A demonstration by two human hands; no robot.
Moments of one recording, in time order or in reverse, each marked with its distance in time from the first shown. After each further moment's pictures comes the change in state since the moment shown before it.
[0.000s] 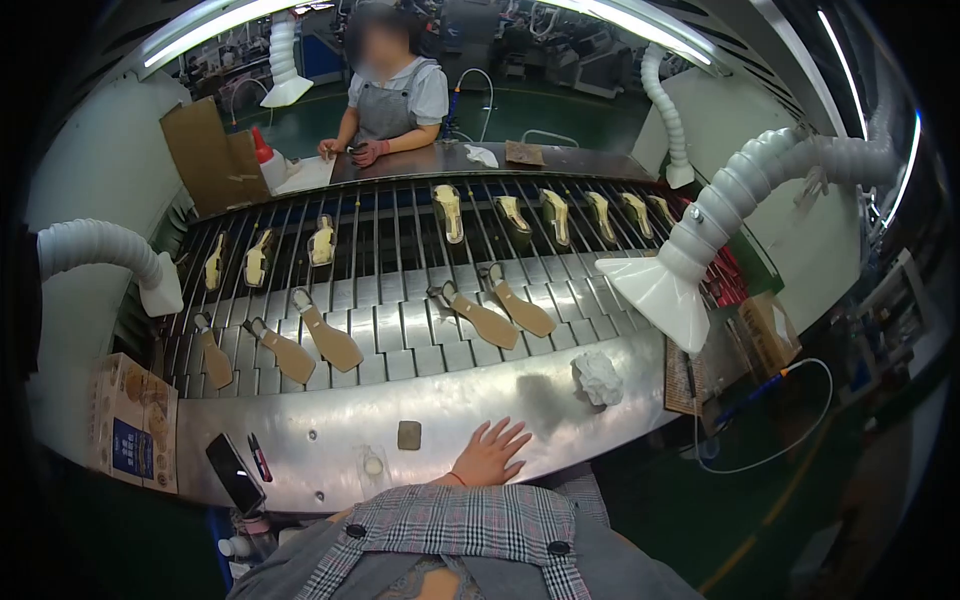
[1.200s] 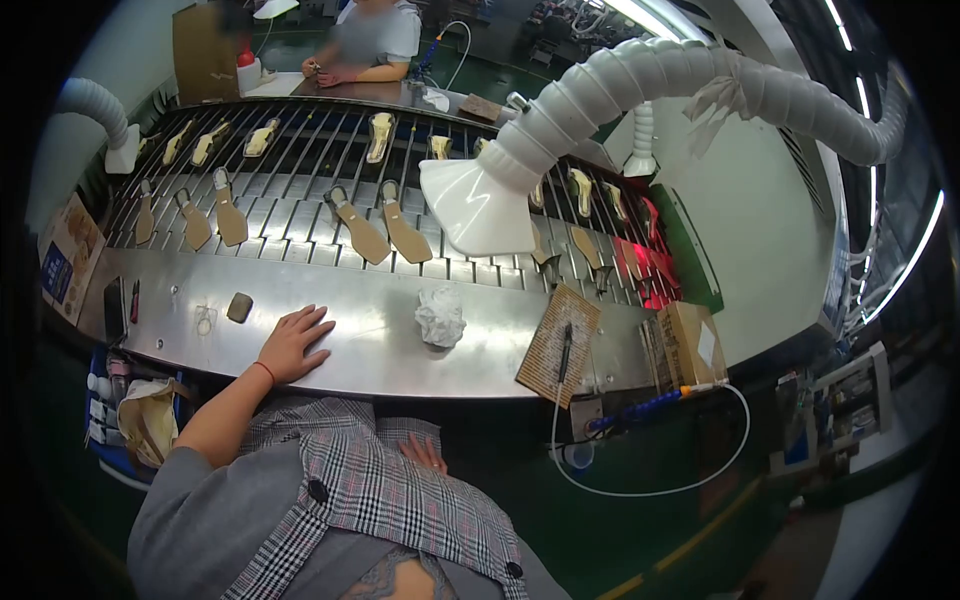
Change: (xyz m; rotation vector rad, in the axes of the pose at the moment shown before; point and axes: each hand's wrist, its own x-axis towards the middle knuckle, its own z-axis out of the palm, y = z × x) left_hand 0.004 0.034 -0.019 0.124 0.084 -0.409; right_hand -0.442 -0.062 0.406 0.287 -0.956 -0.863
